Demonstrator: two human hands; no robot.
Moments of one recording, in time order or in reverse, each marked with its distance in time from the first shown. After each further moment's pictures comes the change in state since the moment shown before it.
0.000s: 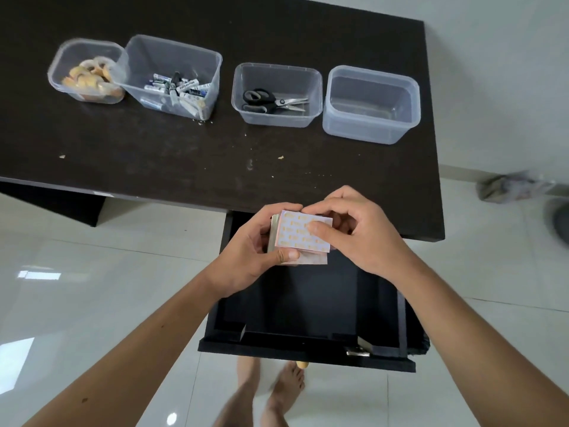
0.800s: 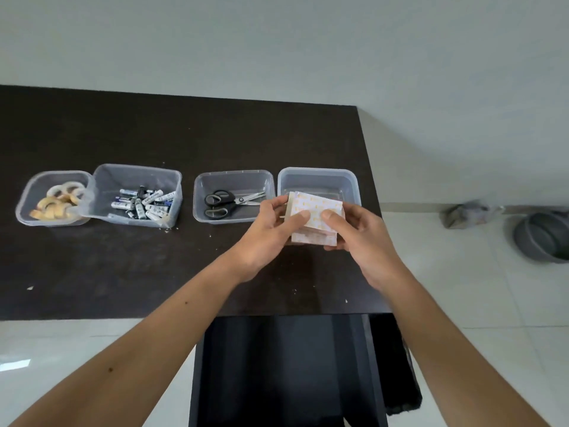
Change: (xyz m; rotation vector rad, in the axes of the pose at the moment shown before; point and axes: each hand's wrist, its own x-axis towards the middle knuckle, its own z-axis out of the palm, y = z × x) left_hand 0.175 0.131 0.028 -0.041 0.071 -0.196; right_hand 0.084 -0.008 -0.108 0.580 0.430 0.368
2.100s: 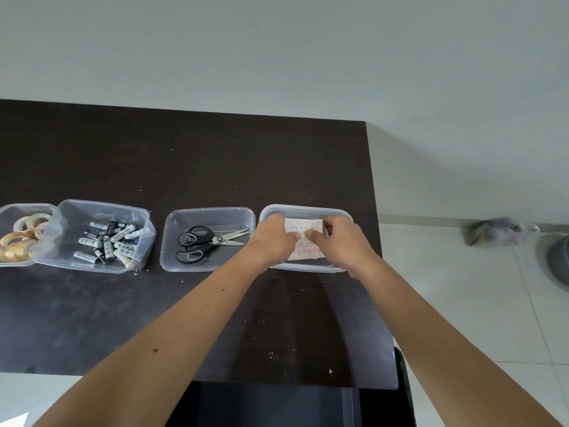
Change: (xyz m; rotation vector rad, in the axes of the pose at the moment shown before) left_hand 0.146 0.021 0.026 0.831 0.240 -0.288; right_hand 0.149 -0.013 -0.007 -0.730 -0.145 0.107
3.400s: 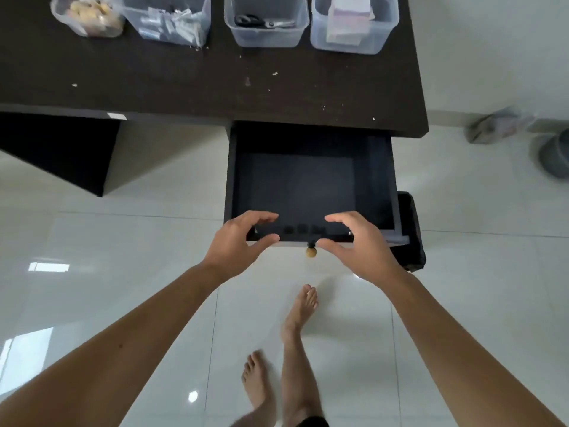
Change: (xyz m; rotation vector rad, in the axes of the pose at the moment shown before) left_hand -0.333 -0.374 0.136 -0.025 0.108 0.418; right_hand -0.378 0.196 0.243 -0.088 0.018 -0.239
